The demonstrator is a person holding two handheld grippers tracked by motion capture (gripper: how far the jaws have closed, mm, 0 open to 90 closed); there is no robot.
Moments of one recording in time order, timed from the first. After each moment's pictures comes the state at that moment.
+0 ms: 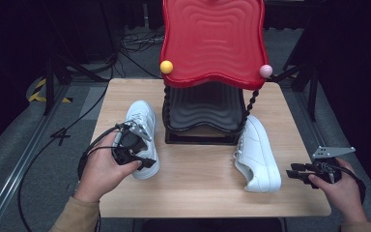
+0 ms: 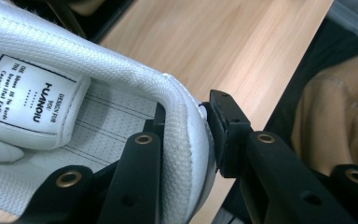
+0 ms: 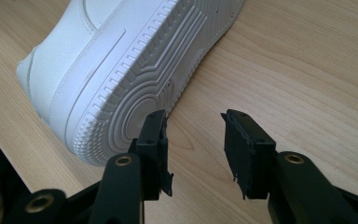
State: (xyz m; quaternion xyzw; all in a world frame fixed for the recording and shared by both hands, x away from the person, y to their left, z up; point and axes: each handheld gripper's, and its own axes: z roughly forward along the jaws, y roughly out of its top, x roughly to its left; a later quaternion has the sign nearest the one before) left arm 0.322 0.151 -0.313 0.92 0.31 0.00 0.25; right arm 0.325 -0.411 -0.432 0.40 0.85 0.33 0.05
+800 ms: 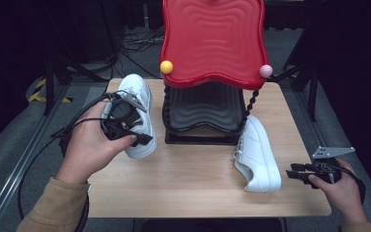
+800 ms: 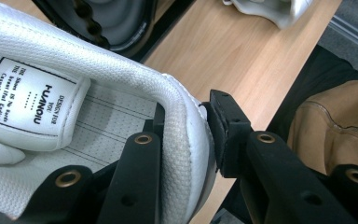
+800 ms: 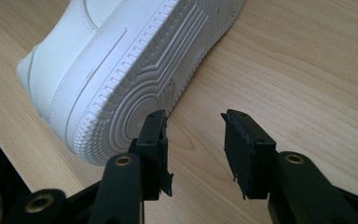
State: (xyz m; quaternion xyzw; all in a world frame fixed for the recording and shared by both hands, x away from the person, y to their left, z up) left arm 0.335 0.150 -0.230 0.92 0.31 0.03 0.25; right arm 0.325 -0.411 -0.432 0.40 0.85 0.33 0.05
